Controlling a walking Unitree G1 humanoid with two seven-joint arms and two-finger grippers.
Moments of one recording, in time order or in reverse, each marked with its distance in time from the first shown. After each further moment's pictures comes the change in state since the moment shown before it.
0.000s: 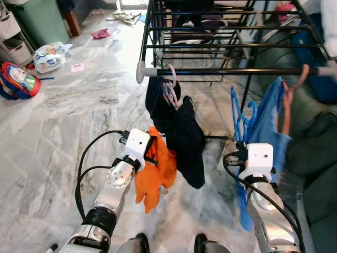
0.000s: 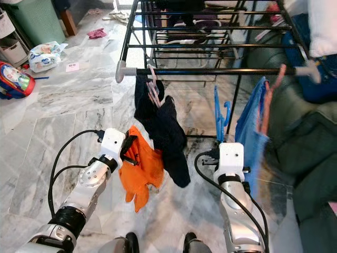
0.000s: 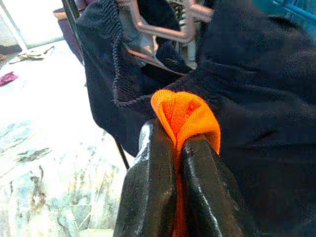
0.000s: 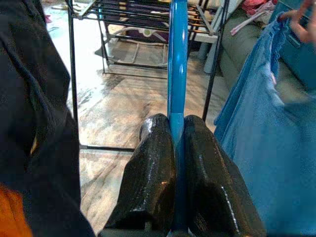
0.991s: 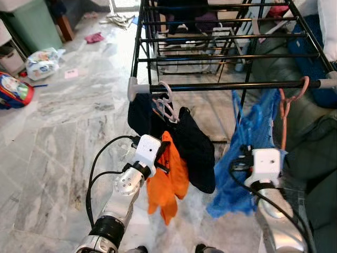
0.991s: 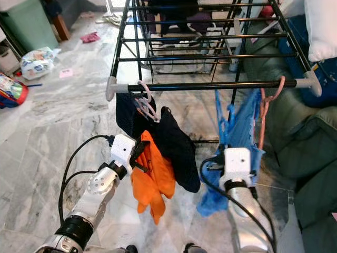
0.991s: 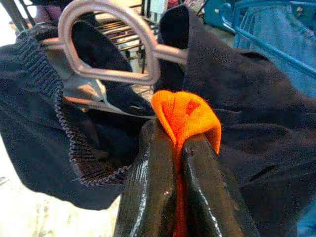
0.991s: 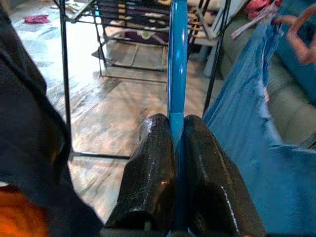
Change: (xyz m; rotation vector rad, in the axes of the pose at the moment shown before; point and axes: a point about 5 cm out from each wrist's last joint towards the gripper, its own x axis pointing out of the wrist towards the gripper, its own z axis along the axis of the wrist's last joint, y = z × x) left arm -0.007 -0.030 -0.001 -0.042 -0.050 -0.101; right arm -0.009 -0.007 -0.005 -0.020 -0.005 0.049
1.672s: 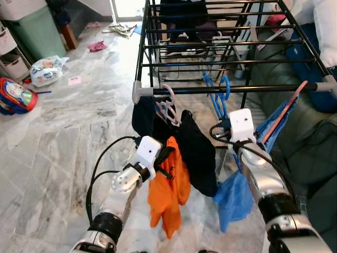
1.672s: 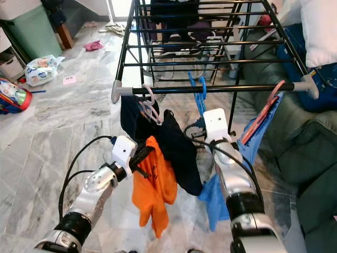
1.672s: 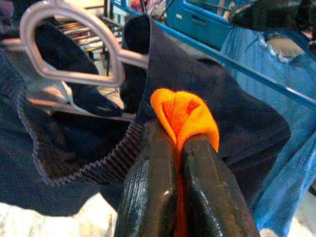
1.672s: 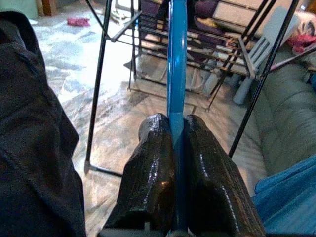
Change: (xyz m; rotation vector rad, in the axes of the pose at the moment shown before) left arm 0.001 -0.004 -0.005 -0.085 0.018 -0.181; right arm 0.082 0.014 0.042 -0.107 -0.006 0.155
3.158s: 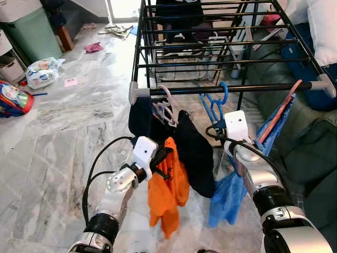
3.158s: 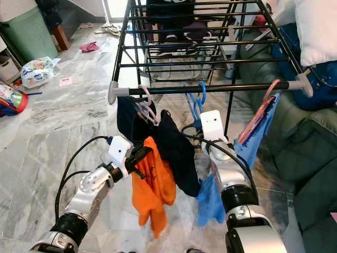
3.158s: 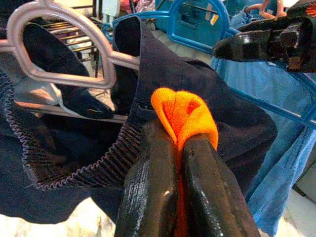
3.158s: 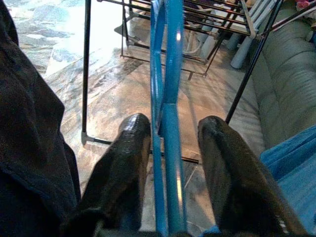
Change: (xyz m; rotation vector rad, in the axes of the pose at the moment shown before) left arm -0.007 0.006 -0.001 -0.025 0.003 -0.036; right arm 0.013 0.006 -0.009 0.016 0.164 -0.021
